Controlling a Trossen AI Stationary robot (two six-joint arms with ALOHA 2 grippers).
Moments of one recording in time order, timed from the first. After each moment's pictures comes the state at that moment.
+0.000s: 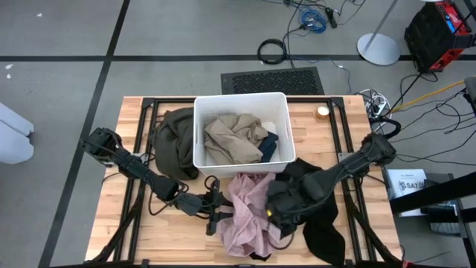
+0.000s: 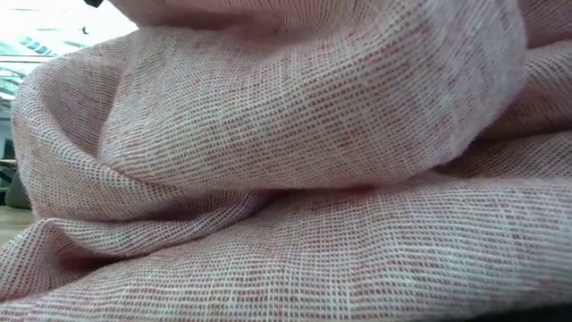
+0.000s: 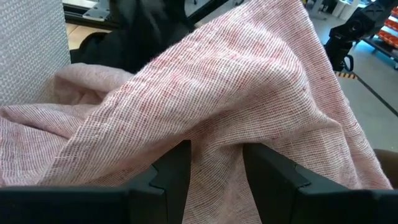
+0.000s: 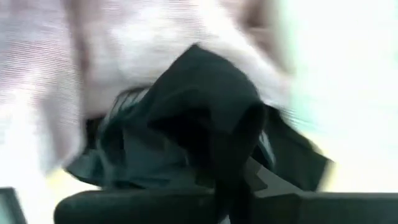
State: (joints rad) left arm -0.54 1.58 0.80 0.44 -0.36 -0.36; right arm 0.53 1.76 1.71 -1.41 0.31 0.78
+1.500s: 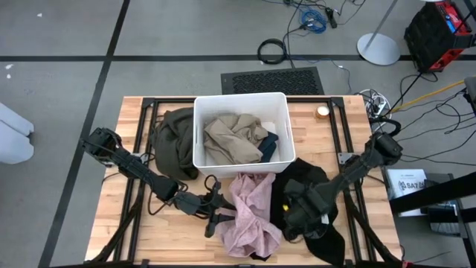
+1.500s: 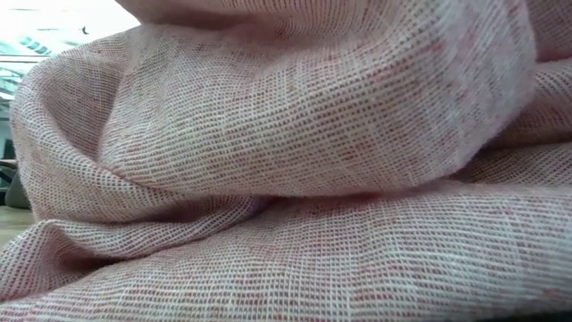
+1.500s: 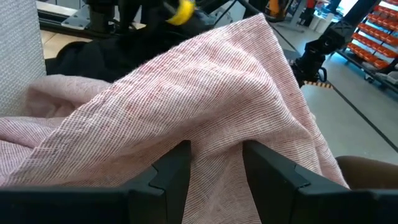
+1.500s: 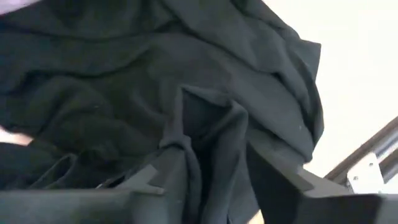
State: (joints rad) left arm -0.54 1.58 0.80 0.50 -0.31 -0.36; right arm 0.59 1.70 1.34 -1.41 0.21 1.18
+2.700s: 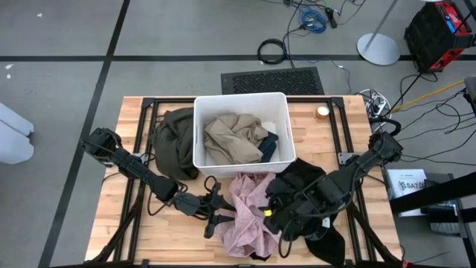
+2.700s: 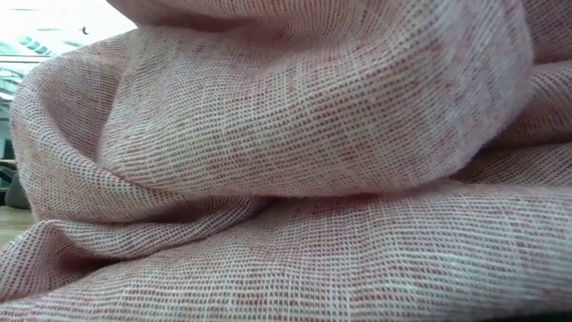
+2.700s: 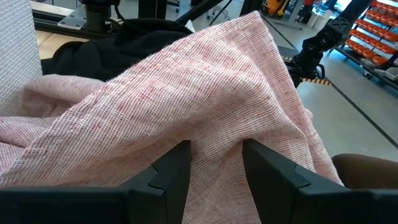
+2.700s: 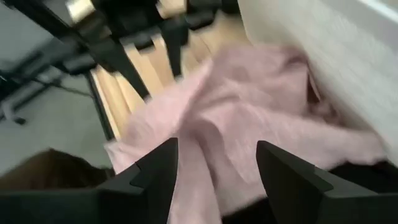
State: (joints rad) left arm -0.55 1.58 0.80 0.50 -0.31 -0.35; right arm 0.59 1.69 1.70 -0.97 0.48 1.08
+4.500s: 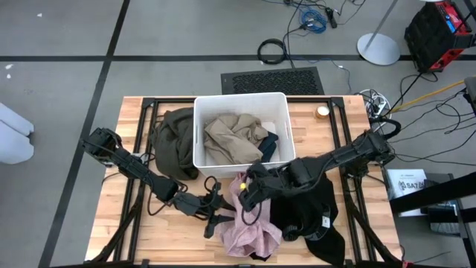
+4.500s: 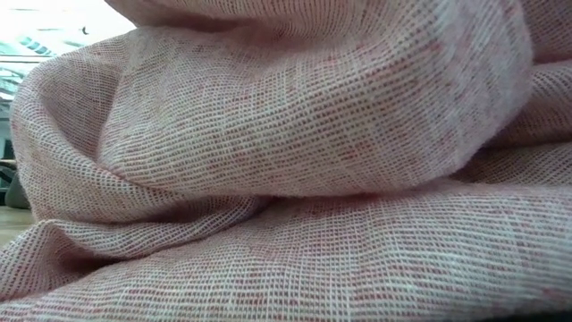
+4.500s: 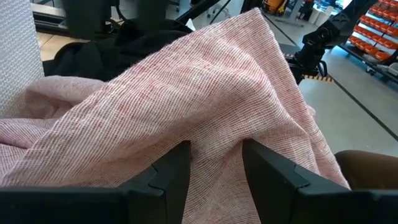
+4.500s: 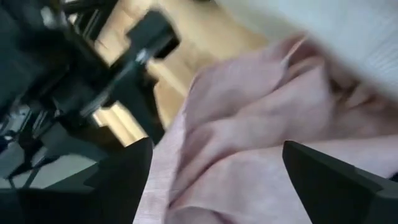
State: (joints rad) left arm -0.54 1.58 0.80 0.49 -0.31 -0.33; right arm 0.38 1.80 1.70 -0.87 0.21 1.26
